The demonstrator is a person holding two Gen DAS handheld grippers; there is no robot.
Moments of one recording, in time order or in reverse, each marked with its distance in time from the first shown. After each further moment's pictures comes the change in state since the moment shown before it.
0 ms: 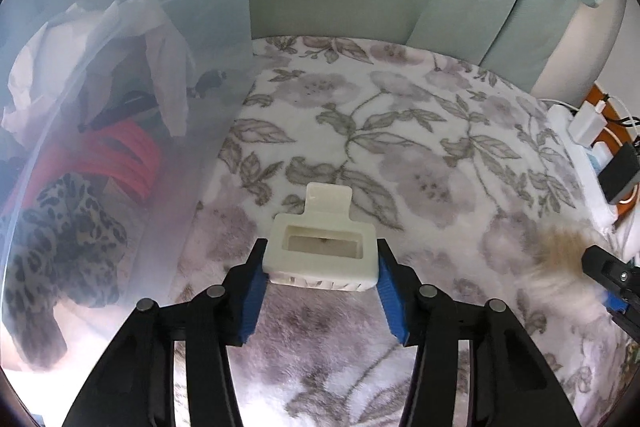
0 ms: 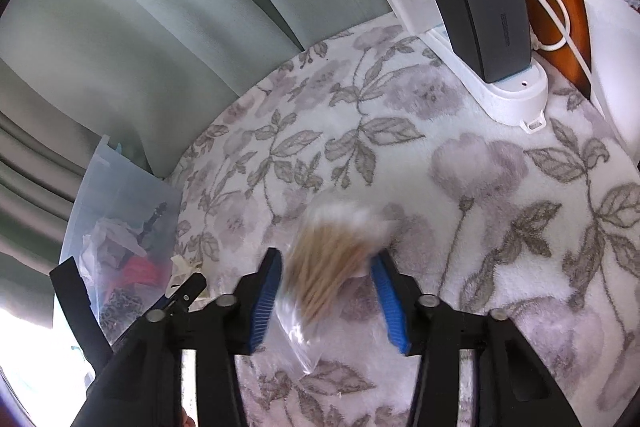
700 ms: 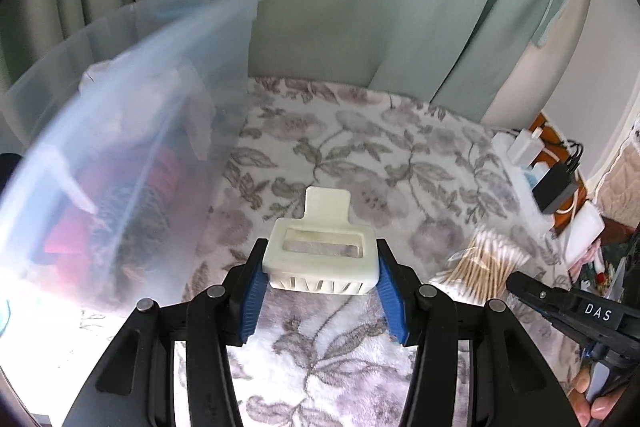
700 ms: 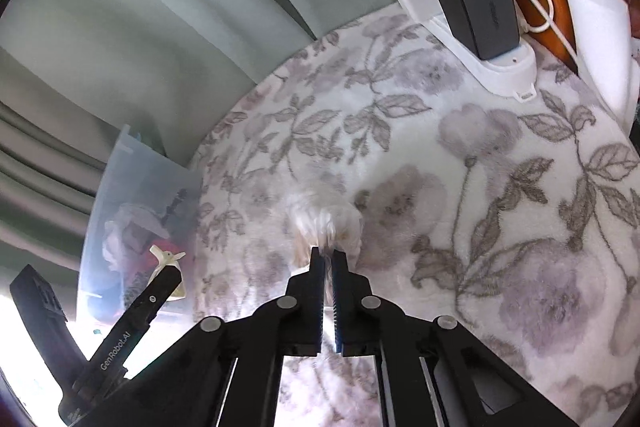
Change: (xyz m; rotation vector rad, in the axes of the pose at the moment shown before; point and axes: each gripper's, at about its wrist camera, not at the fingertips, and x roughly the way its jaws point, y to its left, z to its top) left arm -0.074 0.003 0.000 -0.016 -0.090 -0.097; right arm -0.023 0.012 -0.019 0.024 0.026 0.034
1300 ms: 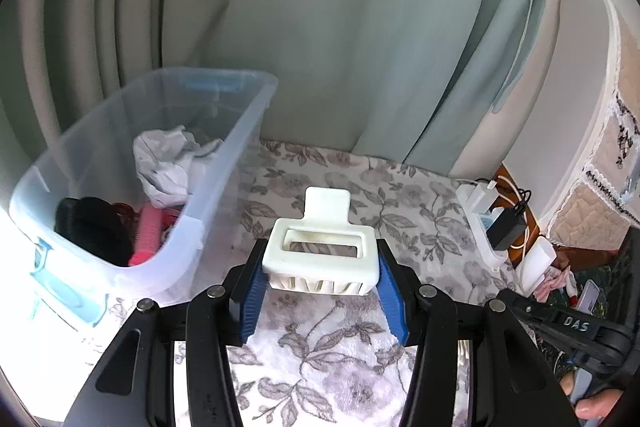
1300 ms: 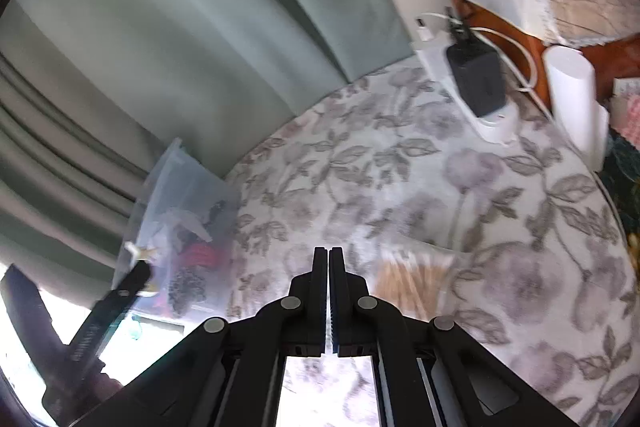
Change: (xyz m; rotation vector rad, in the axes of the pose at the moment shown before) left arm -0.101 0.004 0.003 -0.022 -0.168 -0.043; right arm -0.066 0.021 -0.011 -0.044 -0.097 0.014
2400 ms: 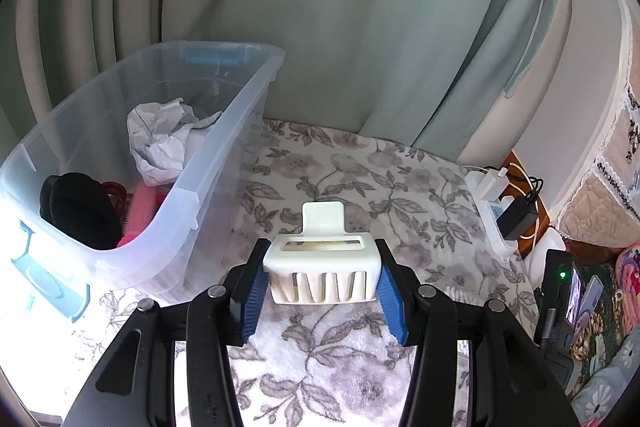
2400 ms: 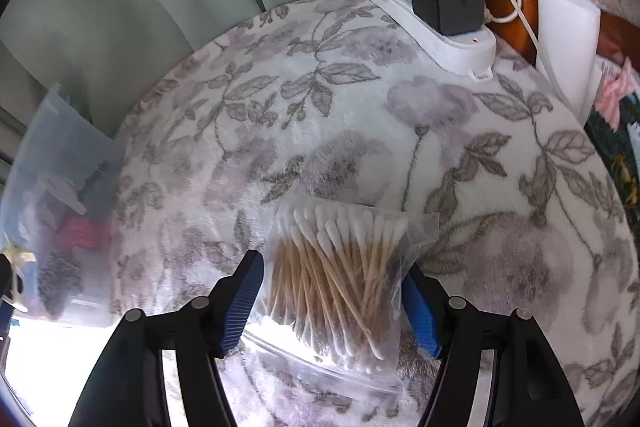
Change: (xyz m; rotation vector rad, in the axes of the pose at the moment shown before) left arm 0.029 0.010 -0.009 -0.017 0.064 -0.003; right arm 0.093 -0.020 -0.023 -0.039 0.133 -0.333
